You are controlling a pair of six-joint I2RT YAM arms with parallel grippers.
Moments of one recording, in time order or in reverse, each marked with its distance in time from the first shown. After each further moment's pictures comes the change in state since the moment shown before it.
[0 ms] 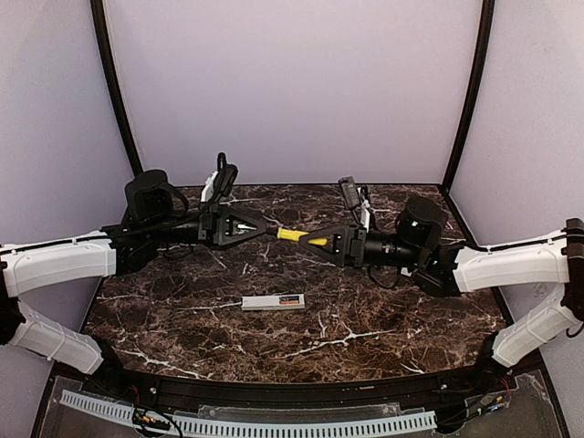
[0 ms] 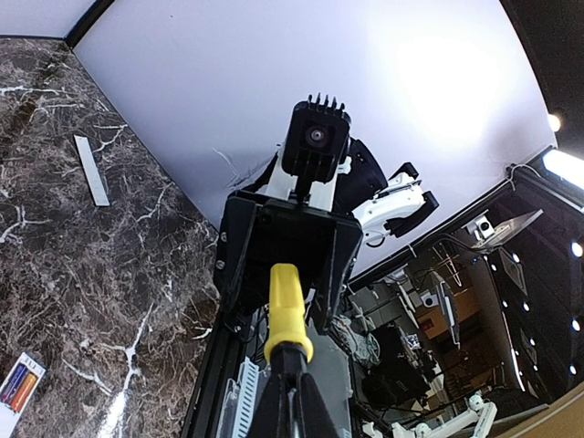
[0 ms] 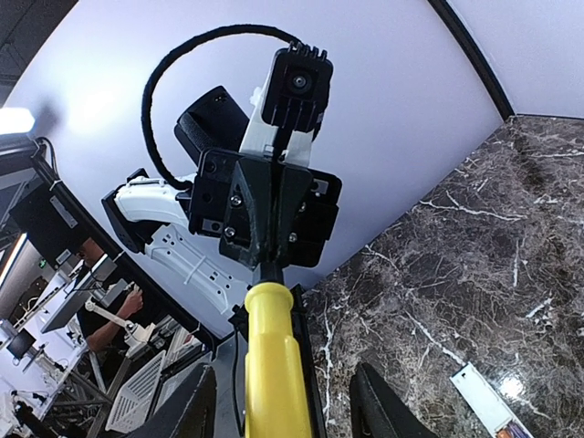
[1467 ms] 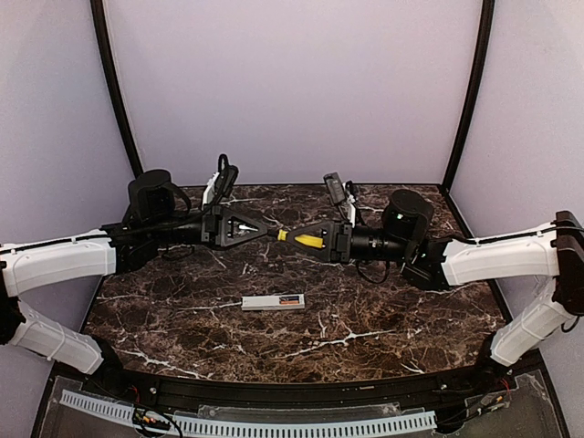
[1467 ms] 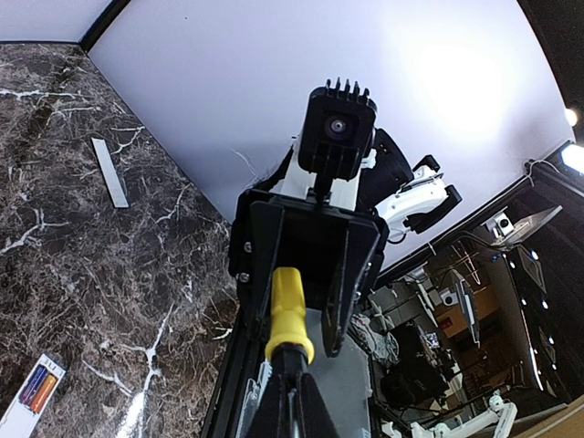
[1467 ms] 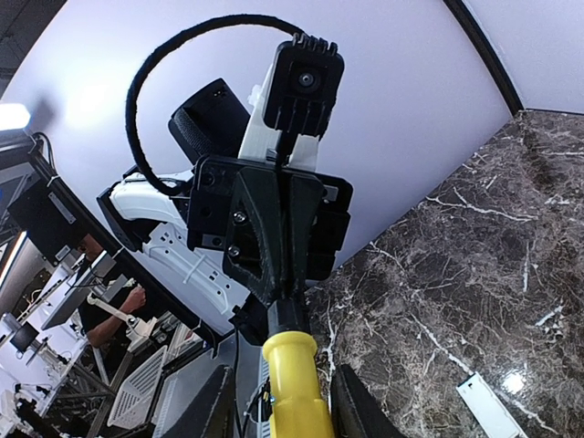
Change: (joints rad) left arm 0.000 0.002 0.014 -0.070 -0.046 0.077; right arm 0.023 0.084 0.100 -0.035 -0.023 0.001
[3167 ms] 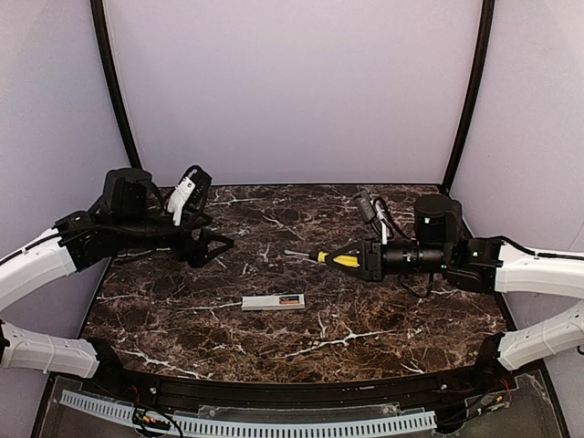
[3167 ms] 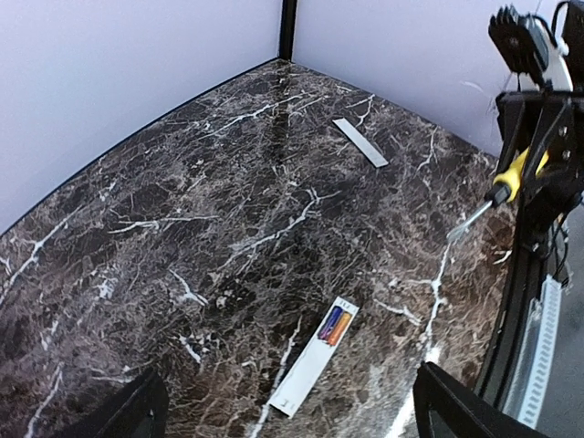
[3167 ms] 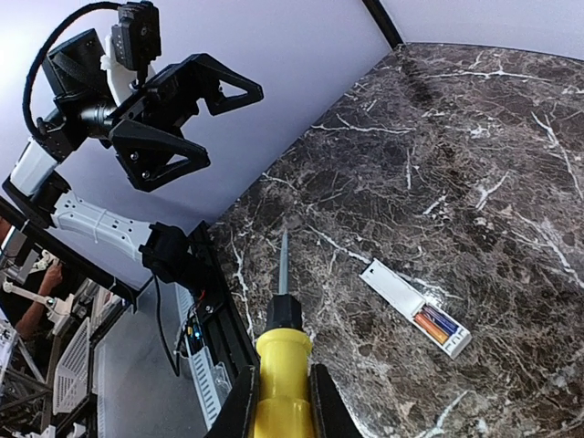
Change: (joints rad) left arm 0.007 -0.234 0.112 -0.729 -0.562 0.842; right arm -0.003 -0.334 -0.067 -0.624 0.198 -0.182
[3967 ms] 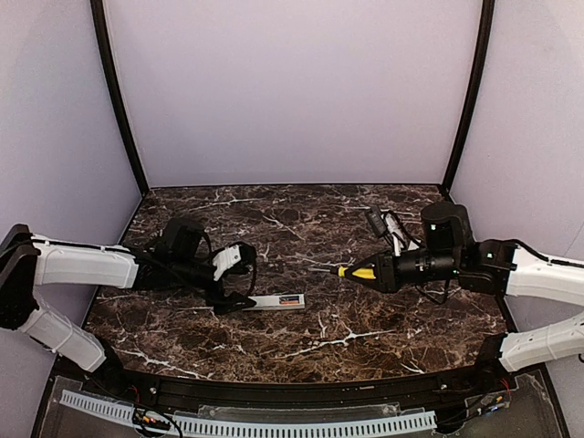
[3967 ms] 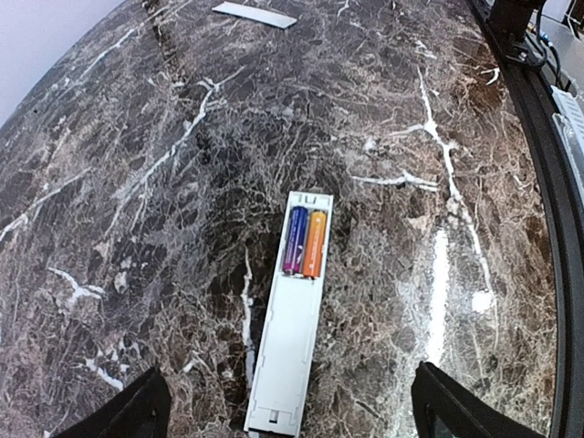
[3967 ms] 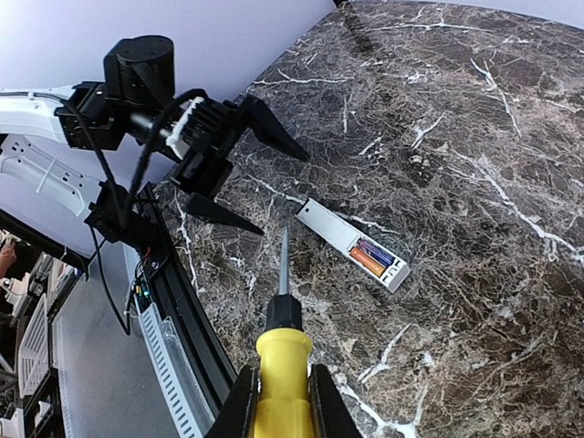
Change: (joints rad) left arm 0.005 0.354 -0.275 0.394 0.216 0.441; right arm -0.045 -0.106 -0.035 -0.256 0.046 -0.101
